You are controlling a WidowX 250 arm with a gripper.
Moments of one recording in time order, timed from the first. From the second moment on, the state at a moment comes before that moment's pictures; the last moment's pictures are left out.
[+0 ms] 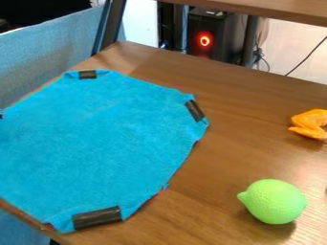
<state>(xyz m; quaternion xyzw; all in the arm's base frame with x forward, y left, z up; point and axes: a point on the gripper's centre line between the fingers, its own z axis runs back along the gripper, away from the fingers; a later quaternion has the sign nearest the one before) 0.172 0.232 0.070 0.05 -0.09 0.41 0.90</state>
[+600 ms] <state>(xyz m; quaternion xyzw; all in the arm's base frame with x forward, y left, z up) 0.215 0.219 0.114 0.00 -0.09 0.44 0.89</state>
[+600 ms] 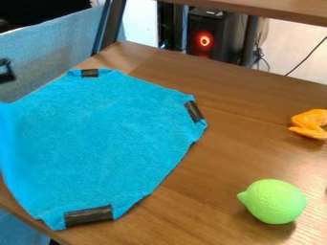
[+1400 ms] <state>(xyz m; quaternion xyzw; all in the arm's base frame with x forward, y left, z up) 0.308 0.127 0.125 -0.03 -0.08 0.43 0.90</state>
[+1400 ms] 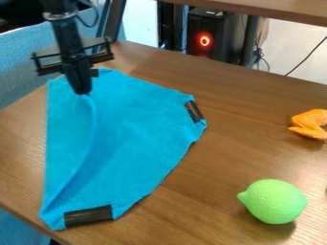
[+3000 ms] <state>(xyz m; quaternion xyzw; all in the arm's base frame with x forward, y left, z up) 0.385 0.058 0.096 -0.18 -0.20 0.33 0.91</state>
